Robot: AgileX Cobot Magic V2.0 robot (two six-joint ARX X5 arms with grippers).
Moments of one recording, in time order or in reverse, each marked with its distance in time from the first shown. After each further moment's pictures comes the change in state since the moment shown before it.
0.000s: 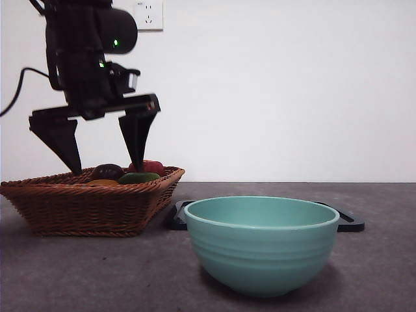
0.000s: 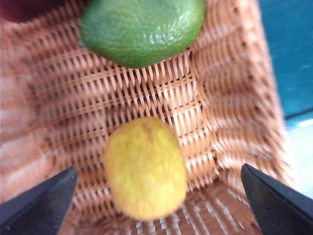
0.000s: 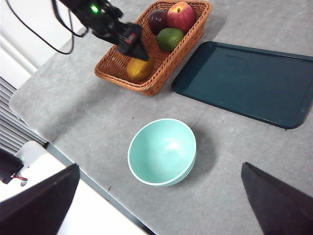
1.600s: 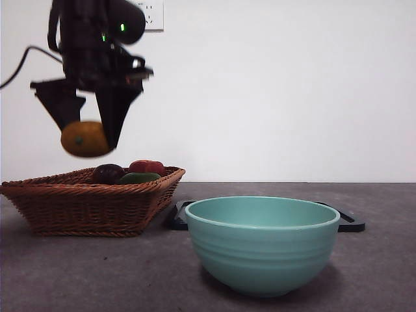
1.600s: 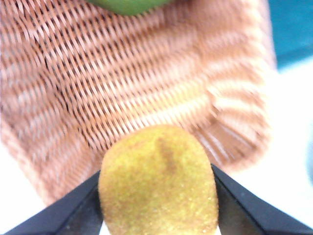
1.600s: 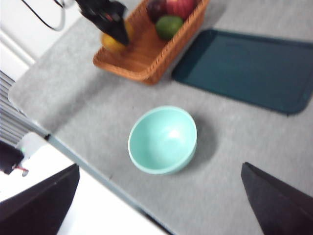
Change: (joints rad) left arm -0.014 0.069 0.274 -0.403 0.000 0.060; right arm 0.000 0.000 0.002 -0.056 0.000 0.000
